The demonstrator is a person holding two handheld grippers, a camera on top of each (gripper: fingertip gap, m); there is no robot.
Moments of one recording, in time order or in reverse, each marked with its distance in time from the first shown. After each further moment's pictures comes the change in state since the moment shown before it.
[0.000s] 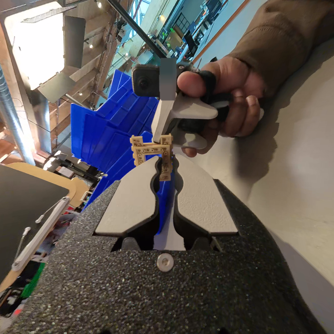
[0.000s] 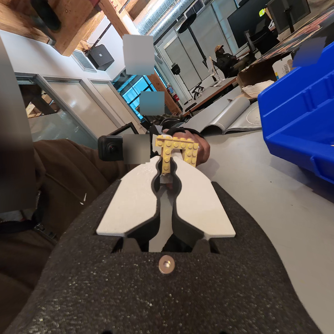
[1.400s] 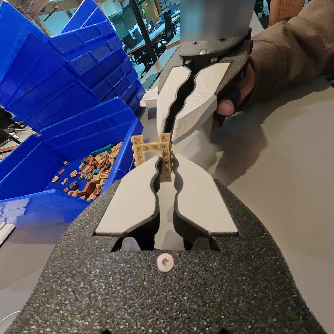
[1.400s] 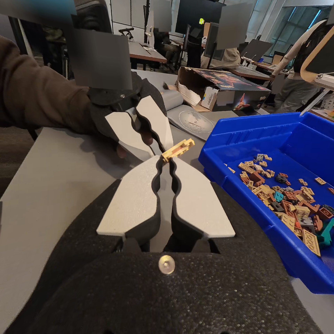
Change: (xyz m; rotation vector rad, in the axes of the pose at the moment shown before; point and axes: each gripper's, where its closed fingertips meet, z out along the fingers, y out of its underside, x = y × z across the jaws) left arm 0.011 0.024 0.001 -0.092 0.204 -0.431; right arm 0.023 0.013 -0.009 -0.236 0.442 -0.772
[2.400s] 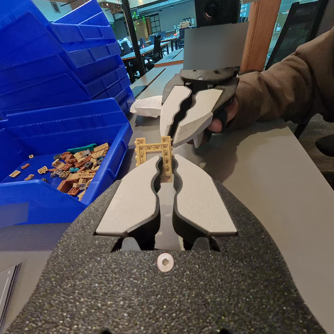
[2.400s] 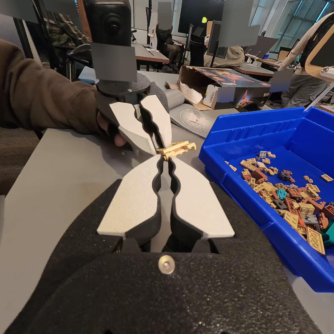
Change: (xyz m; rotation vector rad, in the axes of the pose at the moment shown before) left arm -0.002 -0.007 -0.005 0.088 0.102 -0.210; right arm 0.003 0.002 -0.002 0.002 -0.021 0.032
